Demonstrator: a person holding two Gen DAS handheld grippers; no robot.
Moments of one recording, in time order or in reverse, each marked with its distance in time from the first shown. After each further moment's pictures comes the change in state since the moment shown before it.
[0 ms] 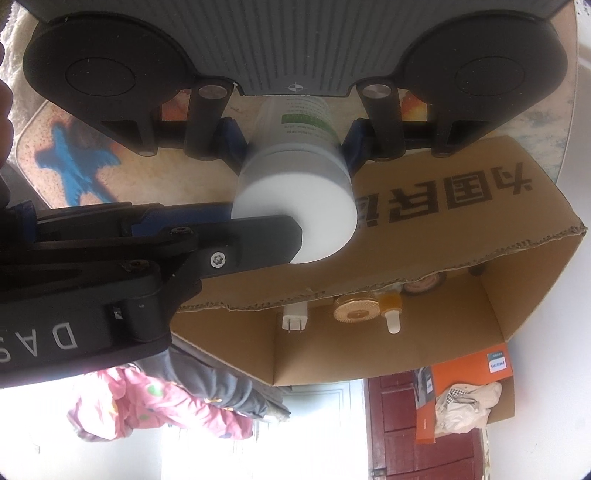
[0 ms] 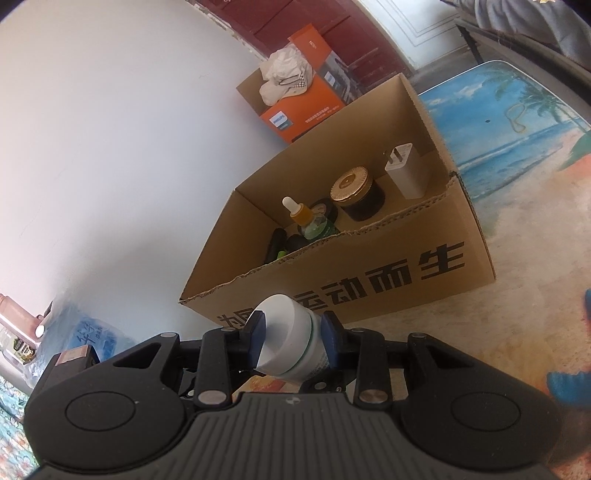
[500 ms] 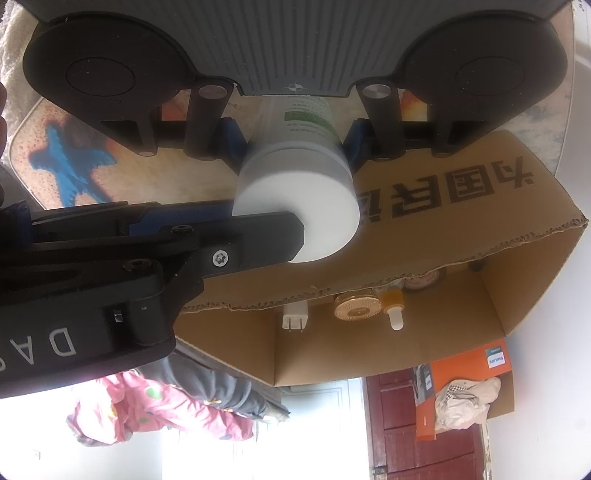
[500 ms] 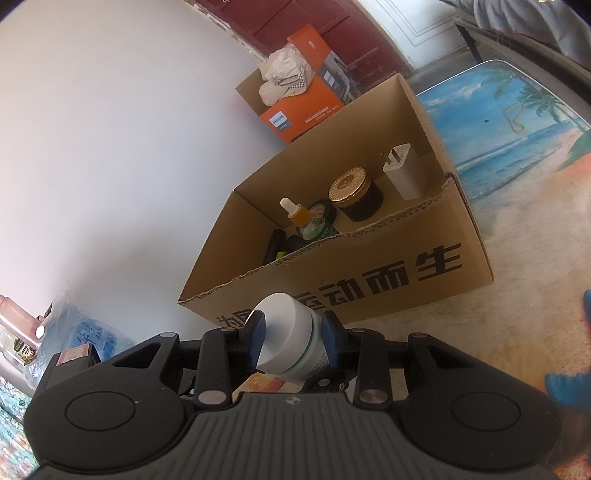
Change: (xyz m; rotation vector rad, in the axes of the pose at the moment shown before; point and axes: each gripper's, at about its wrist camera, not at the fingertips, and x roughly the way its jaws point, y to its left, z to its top) left arm 0.001 -0.009 0.000 0.013 -0.002 0.017; right arm -0.002 0.000 0.000 0.003 0.002 0.000
